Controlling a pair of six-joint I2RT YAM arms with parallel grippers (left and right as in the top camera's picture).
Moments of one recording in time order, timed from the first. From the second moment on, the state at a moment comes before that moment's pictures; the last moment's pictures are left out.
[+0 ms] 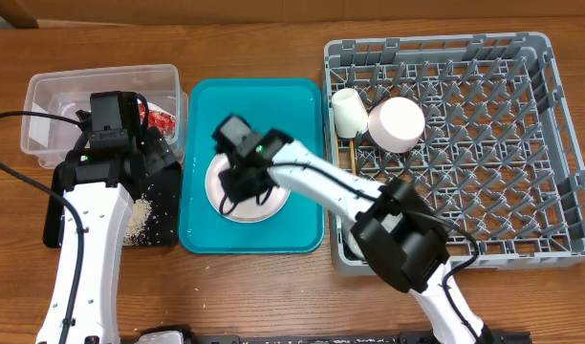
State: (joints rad) left arm 0.09 1.38 1.19 -0.90 -0.32 -0.43; right arm 0.84 2.28 1.85 -0.82 -0.26 0.40
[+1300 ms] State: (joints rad) left arm 0.09 1.38 1.19 -0.90 -0.32 -0.43; right arm 0.72 2.26 1.76 -0.93 -0.01 0.57
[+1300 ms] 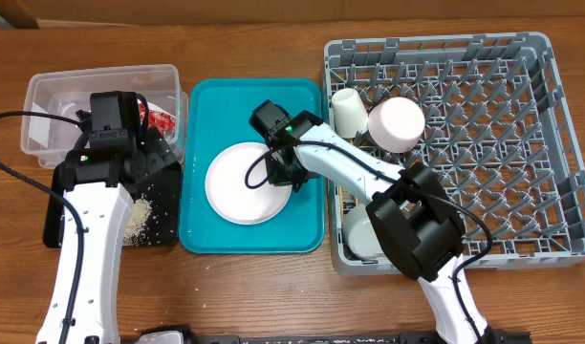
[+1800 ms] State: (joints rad) left arm 0.09 1.38 1.19 -0.90 -0.32 -0.43; right arm 0.72 2.23 1.78 -1.04 -0.04 0.60
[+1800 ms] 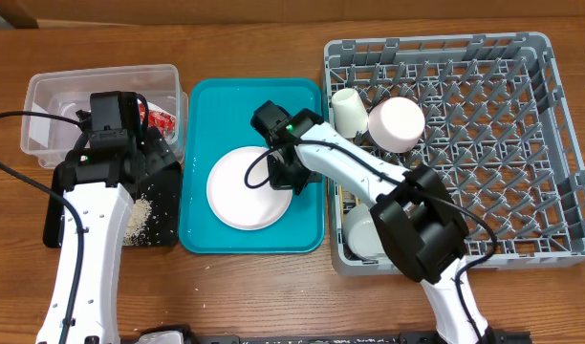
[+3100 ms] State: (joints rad) left arm 0.09 1.38 1.19 -0.90 -0.32 -0.43; right arm 0.34 1.72 1.66 -1.64 0.96 0.71
